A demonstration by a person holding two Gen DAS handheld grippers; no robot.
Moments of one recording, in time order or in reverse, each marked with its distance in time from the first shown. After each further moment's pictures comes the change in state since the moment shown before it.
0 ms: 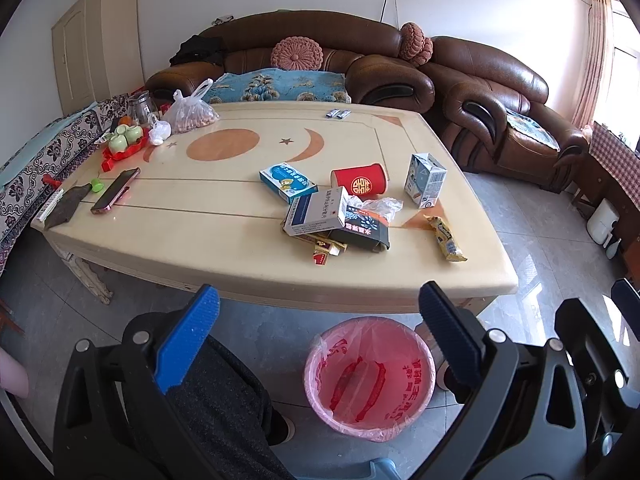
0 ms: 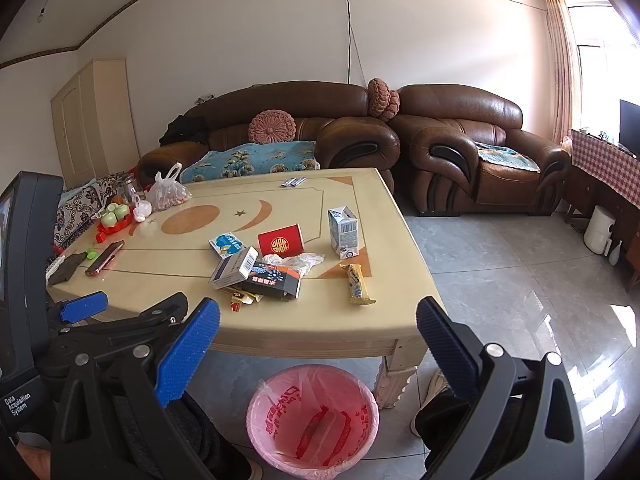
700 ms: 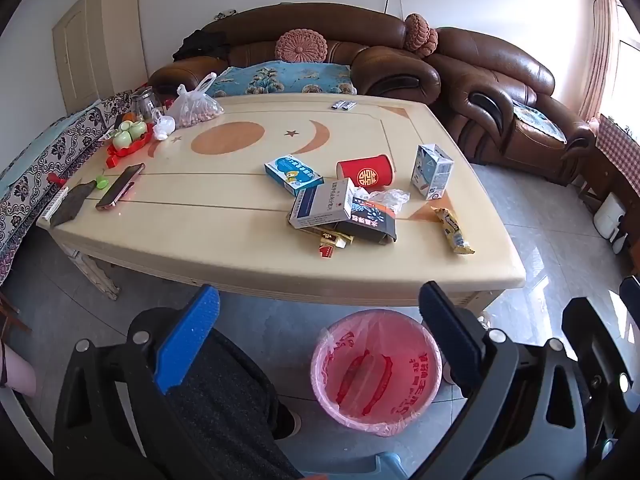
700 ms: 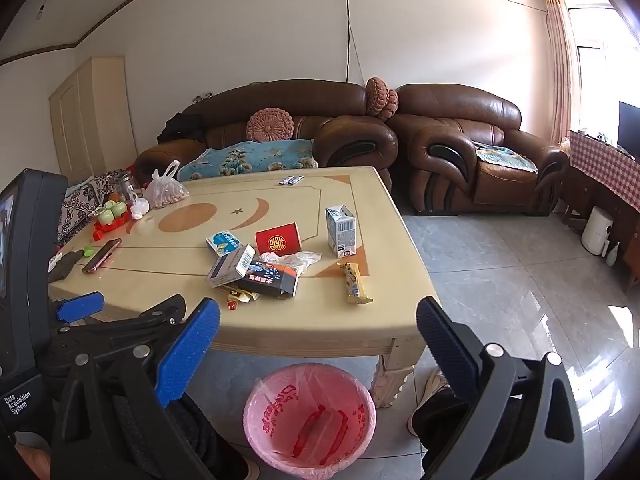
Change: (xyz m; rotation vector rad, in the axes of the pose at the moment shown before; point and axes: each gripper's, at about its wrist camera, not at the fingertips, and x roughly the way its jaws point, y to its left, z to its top) left arm 0.004 -0.001 0.002 0.007 0.033 0.028; right arm 0.003 0.002 -0.003 -0.010 0.004 -0.009
